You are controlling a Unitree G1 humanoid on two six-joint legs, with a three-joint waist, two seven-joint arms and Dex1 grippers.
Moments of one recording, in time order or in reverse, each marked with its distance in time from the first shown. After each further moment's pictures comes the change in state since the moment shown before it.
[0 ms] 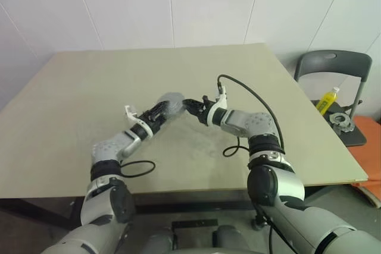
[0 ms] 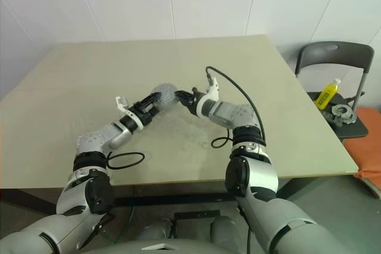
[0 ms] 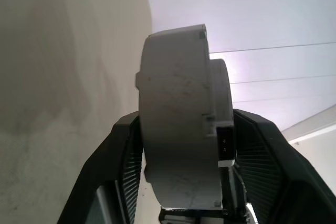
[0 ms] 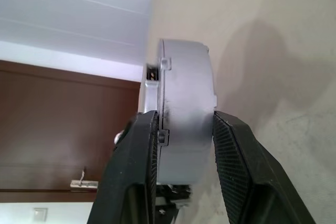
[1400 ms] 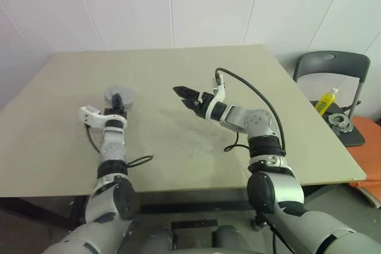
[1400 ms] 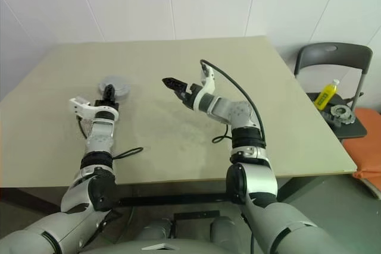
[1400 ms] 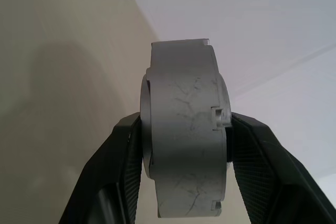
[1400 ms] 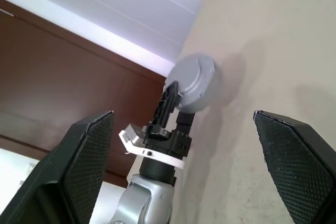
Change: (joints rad) left arm -0.034 0.003 0.031 0.167 0.310 -1.091 0.202; right arm 0.050 -0.005 0.192 -0.203 0.005 -0.024 0.175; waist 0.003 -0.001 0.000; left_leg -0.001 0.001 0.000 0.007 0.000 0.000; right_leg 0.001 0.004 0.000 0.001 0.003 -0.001
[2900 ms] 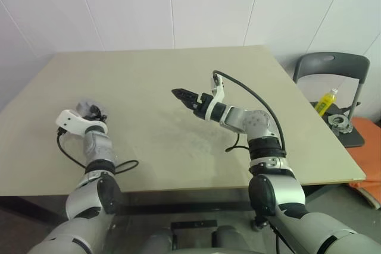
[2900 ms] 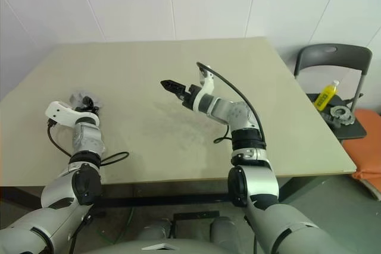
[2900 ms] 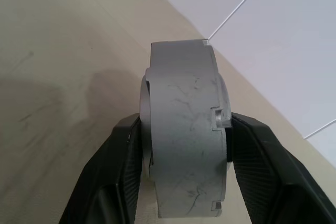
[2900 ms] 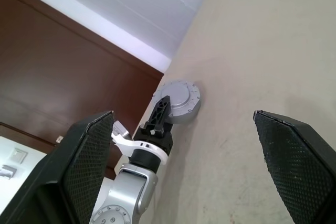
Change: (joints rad) left arm -0.031 0.128 -0.049 0.226 0.151 -0.200 0.121; right arm 0.016 -0.017 0.062 -0.027 -0.028 -0.038 0.046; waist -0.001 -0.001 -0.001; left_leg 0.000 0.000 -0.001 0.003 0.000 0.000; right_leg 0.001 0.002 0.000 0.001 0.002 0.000
